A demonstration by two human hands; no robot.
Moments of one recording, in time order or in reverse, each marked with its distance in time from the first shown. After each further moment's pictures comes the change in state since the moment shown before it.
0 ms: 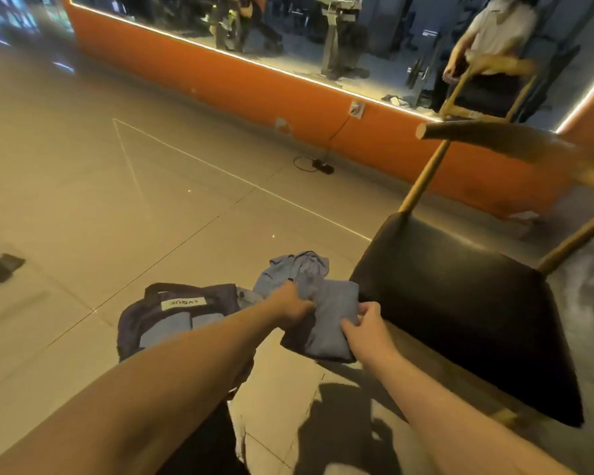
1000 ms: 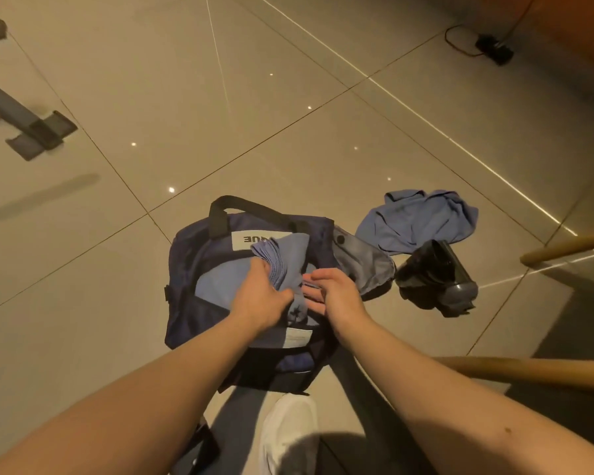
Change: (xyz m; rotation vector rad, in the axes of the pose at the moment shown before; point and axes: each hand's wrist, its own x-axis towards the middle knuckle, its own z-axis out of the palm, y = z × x) left_hand 0.119 -0.360 -0.036 -0.222 0.463 -0.402; right_hand 0.203 0.019 0.378 0.397 -0.454 0.274
